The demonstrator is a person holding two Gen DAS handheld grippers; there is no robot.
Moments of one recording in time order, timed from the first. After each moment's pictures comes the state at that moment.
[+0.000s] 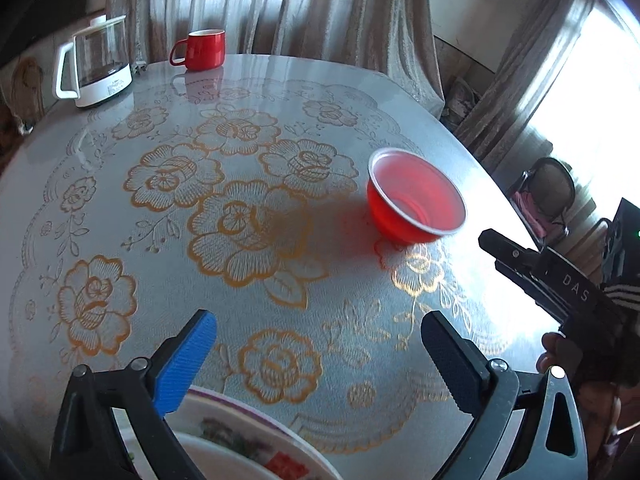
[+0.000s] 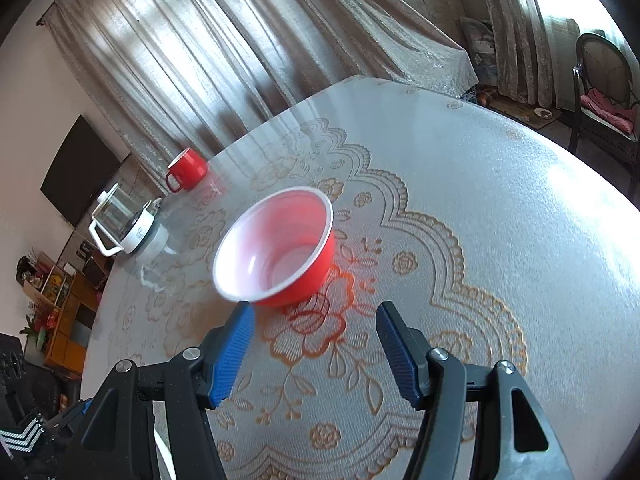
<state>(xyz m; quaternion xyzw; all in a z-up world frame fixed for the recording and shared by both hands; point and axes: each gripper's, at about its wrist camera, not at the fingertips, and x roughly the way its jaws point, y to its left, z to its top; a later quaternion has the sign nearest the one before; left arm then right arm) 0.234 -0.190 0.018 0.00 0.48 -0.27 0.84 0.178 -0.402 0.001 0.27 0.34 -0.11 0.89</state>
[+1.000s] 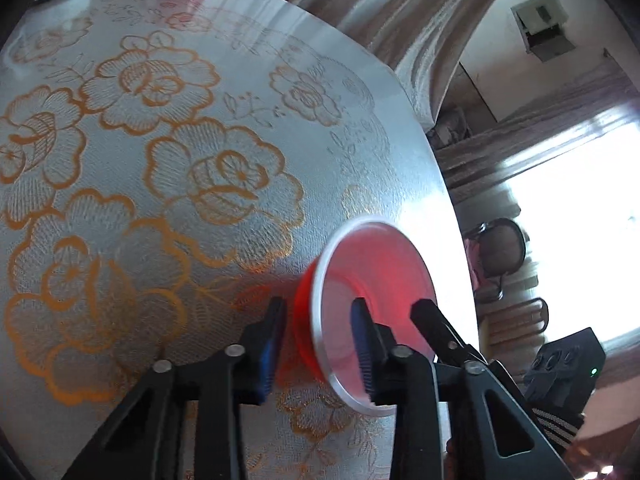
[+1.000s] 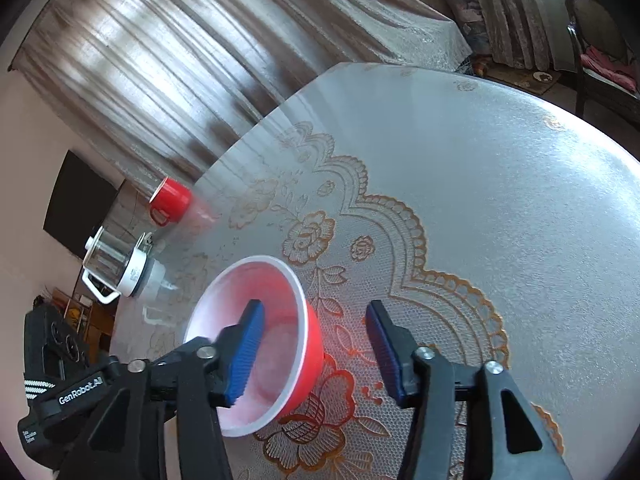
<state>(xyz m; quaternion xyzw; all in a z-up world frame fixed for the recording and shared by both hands) 0.333 -0.269 -0.018 -0.18 0.56 -0.29 0.75 0.245 -0.445 -0.021 0.33 0.34 -0.09 0.87</state>
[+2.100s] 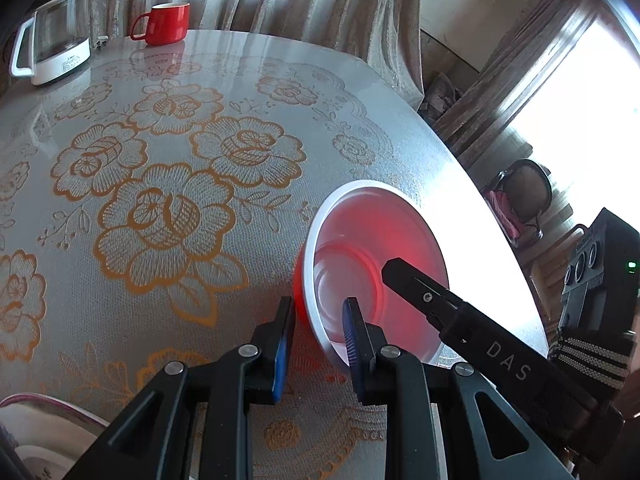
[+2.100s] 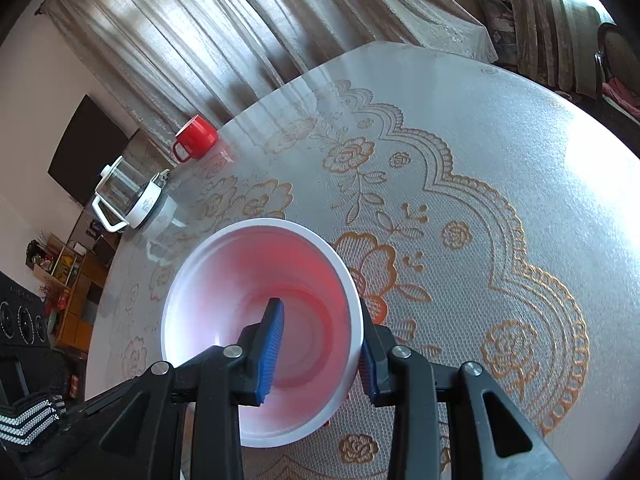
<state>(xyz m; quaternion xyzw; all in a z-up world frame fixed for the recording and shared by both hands) 0.231 -0.232 0.004 -0.04 0.51 -0.30 0.80 0.196 -0.382 -0.023 0.28 0.38 -0.07 0.88</state>
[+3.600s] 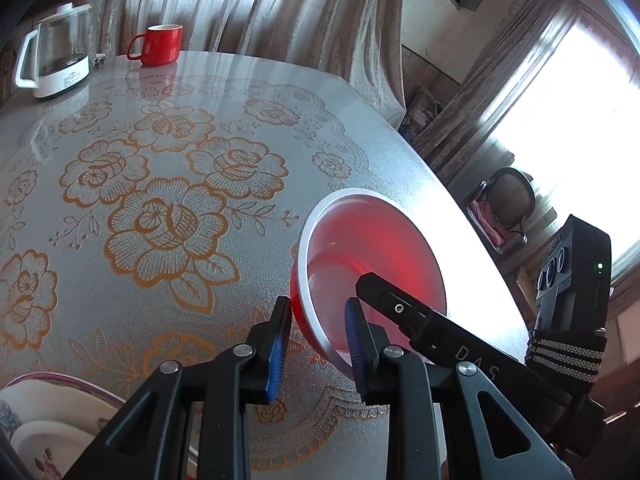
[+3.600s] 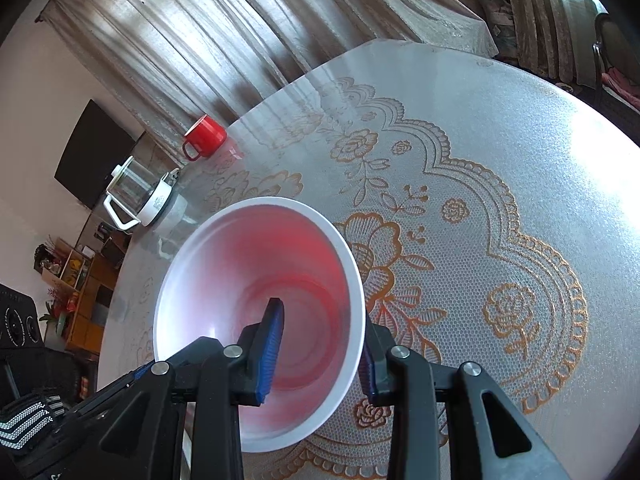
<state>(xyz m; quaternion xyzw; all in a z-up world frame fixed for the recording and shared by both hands) 0.214 -0.218 0.022 -0.05 0.47 -0.33 0.82 0.178 -0.372 -0.019 0.29 0.38 -0.06 0.88</state>
